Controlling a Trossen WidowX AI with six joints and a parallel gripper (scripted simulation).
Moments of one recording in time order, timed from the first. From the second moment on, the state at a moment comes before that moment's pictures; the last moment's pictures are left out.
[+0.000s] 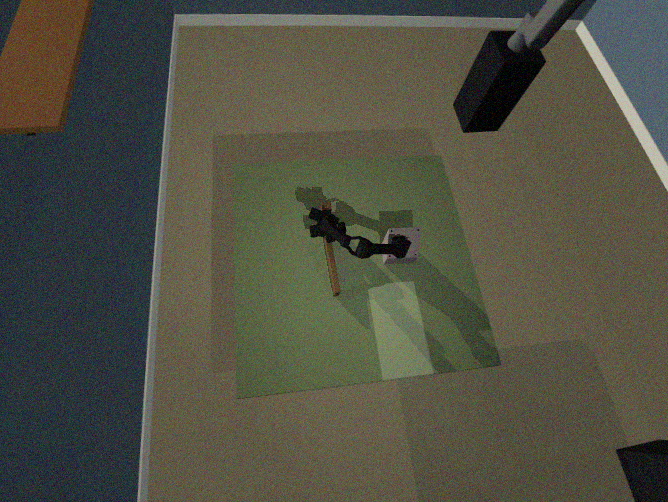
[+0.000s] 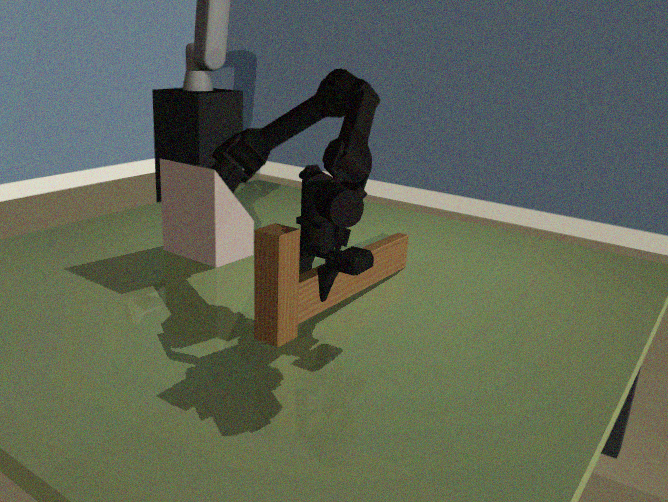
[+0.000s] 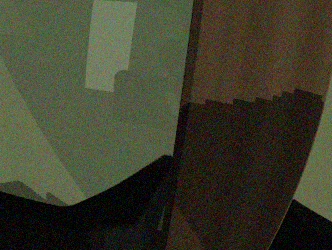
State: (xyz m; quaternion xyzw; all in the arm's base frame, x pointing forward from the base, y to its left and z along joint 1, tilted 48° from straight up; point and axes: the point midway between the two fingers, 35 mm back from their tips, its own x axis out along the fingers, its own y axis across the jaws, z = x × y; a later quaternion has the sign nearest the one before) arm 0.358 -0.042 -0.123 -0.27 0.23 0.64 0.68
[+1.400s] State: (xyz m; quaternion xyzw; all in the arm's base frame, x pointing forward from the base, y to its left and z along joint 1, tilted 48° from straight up) arm 0.355 -0.073 -0.098 -0.27 0.24 0.63 0.68
